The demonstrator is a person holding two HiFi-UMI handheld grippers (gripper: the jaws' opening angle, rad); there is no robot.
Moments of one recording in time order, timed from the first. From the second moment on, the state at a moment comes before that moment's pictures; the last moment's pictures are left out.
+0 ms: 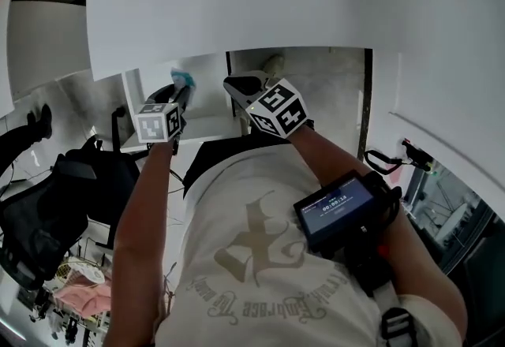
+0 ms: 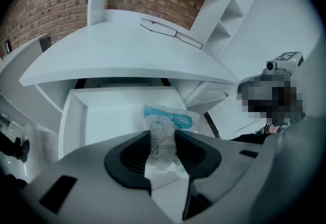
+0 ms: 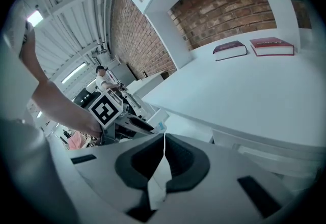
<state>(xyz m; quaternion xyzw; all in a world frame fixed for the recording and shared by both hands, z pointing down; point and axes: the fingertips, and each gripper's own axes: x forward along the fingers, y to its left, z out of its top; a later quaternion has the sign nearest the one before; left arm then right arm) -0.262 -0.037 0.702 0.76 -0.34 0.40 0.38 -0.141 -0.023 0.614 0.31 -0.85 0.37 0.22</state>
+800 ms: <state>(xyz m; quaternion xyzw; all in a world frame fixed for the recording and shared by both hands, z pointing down) -0.261 -0.038 0.748 0.72 -0.38 0.40 0.42 -0.131 -0.012 0.629 0.30 -0.85 0.37 0.23</state>
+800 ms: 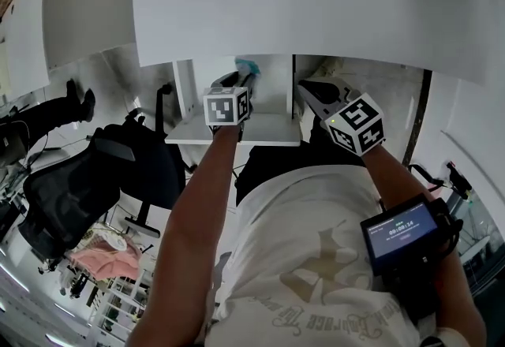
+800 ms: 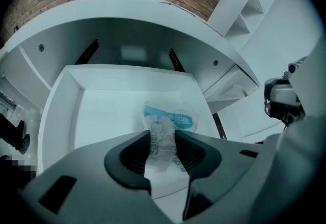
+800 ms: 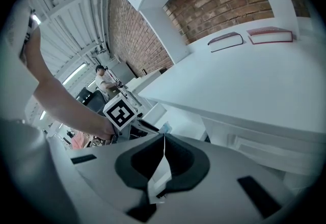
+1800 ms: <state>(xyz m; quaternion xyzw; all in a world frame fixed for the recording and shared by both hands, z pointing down) -0.276 -0.055 0.820 0.67 -0.42 0.41 0.45 -0.110 -0.008 0.656 0.29 -0.84 0.40 0.24</state>
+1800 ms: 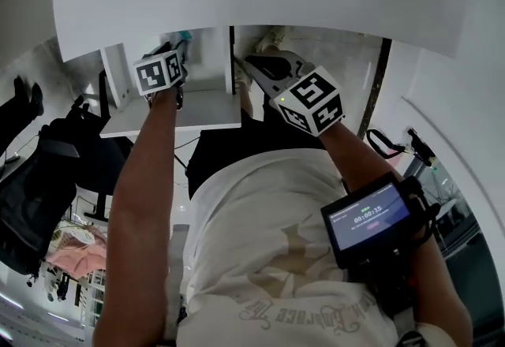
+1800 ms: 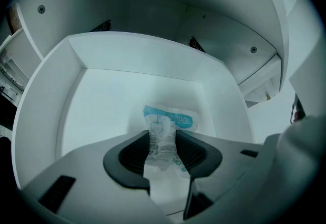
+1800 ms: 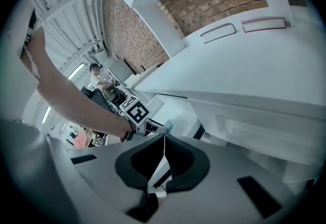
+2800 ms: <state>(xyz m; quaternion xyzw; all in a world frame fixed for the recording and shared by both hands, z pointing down) -0.263 -0.046 0.809 0.68 -0.39 0.39 0.48 -0.110 -0.014 0.660 0.28 -0.84 0.40 0.24</state>
